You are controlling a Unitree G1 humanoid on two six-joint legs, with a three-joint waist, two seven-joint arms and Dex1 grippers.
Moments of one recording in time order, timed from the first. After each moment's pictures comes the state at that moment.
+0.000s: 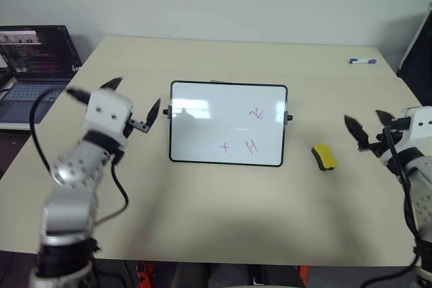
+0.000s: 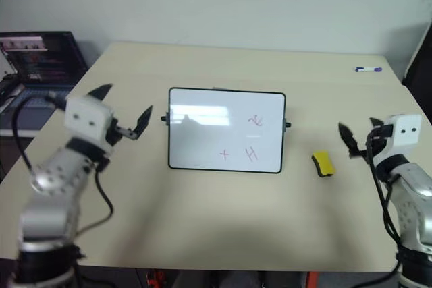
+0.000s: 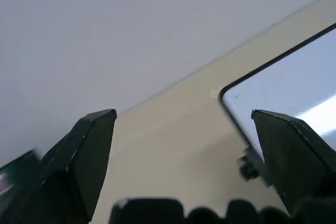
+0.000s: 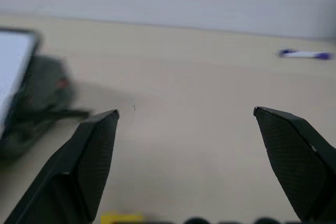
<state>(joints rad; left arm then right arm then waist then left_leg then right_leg) -0.30 0.68 0.23 -0.37 -0.20 0.35 -0.52 -0.07 -0.65 -0.41 -0.39 0.59 0.63 0.37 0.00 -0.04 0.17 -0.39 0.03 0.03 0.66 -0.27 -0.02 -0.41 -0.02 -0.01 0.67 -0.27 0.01</state>
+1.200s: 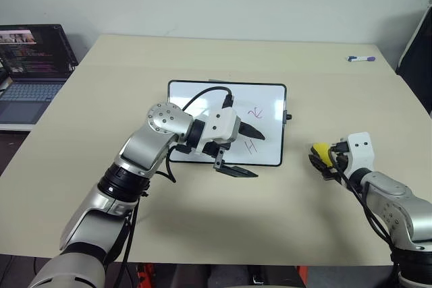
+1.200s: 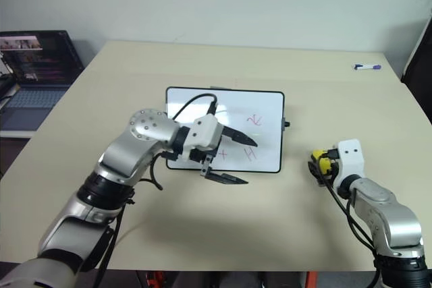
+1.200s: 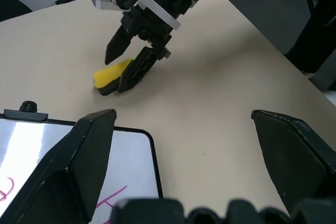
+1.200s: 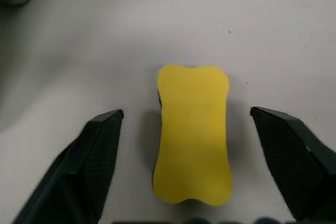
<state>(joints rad) -0.76 0.54 -0.36 -0.04 -0.29 0.25 -1.35 -0.10 -0.53 -0.17 -0.34 0.41 0.87 0.20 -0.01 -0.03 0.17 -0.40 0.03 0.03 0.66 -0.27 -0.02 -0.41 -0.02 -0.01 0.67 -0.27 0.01</state>
